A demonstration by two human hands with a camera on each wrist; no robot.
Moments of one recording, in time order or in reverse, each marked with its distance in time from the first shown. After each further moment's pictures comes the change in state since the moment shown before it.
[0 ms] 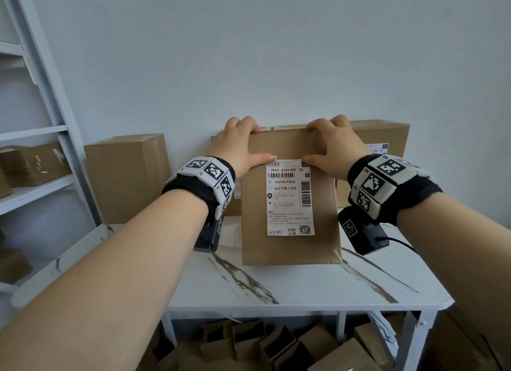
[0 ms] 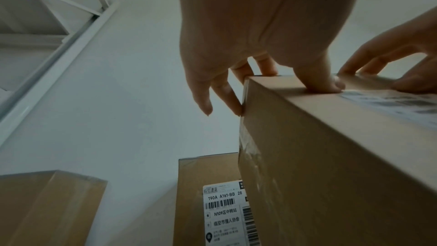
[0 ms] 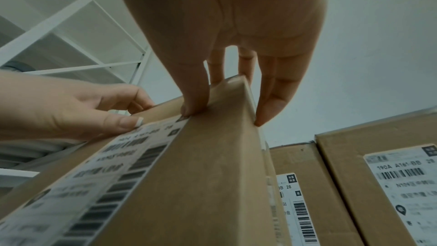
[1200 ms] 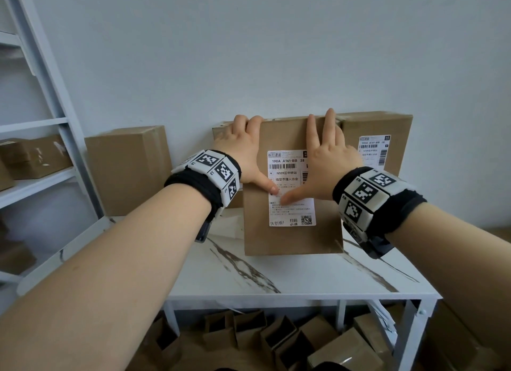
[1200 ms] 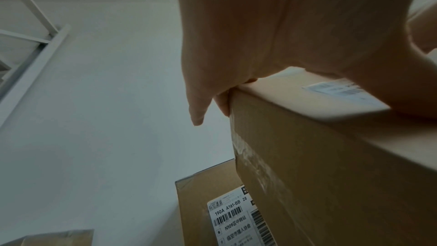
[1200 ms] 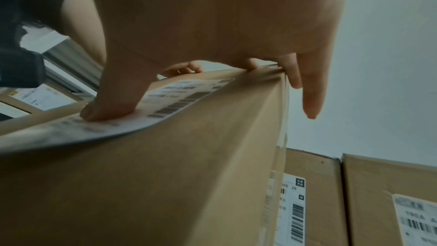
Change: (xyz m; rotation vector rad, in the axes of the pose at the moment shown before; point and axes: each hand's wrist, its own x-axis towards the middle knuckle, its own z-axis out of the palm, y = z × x) left_hand -0.016 0.009 0.001 0.279 -0.191 0.005; right_hand -0.029 -0.020 0.024 -0.462 -0.110 0.005
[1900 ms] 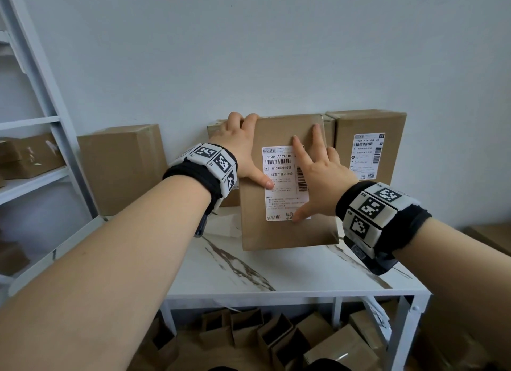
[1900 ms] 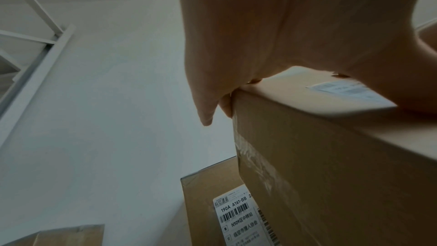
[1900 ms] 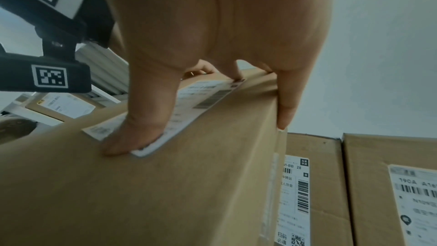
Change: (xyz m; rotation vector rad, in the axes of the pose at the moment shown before) left_hand 0.009 0.000 0.001 -0.023 -0.033 -0.036; right_hand -0.016 0.009 0.016 0.073 -0.103 -0.119
